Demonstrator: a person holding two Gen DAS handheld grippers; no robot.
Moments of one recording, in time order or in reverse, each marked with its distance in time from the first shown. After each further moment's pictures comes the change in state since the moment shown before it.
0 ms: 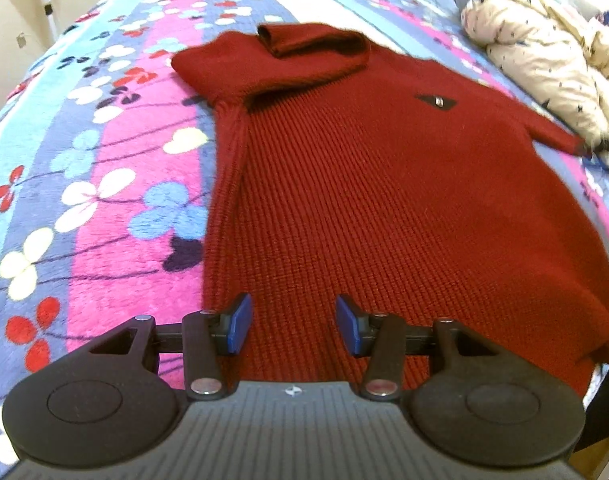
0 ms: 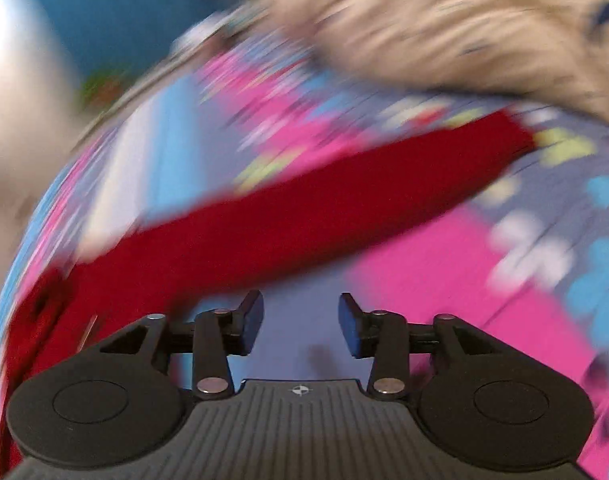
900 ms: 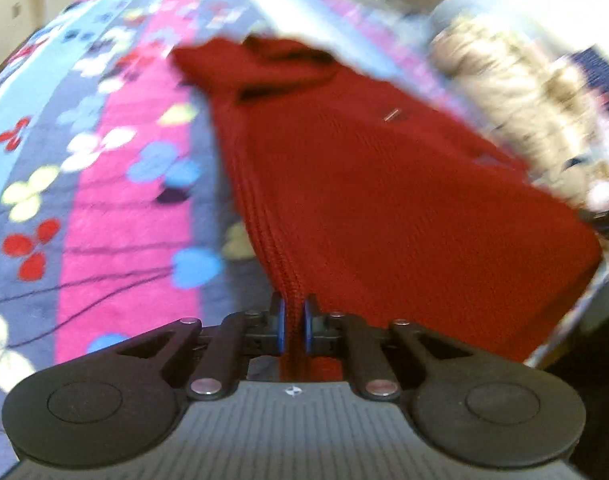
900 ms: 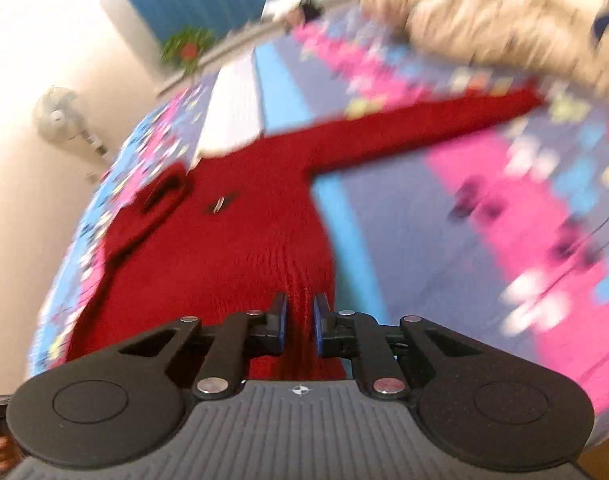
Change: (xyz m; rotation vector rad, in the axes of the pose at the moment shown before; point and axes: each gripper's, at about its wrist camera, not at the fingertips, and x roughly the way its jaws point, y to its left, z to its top) left arm -0.070 0.013 -0.053 -0.084 -0.053 -0.185; right arm -0.164 0.046 -0.088 -0.081 -0.019 0.075
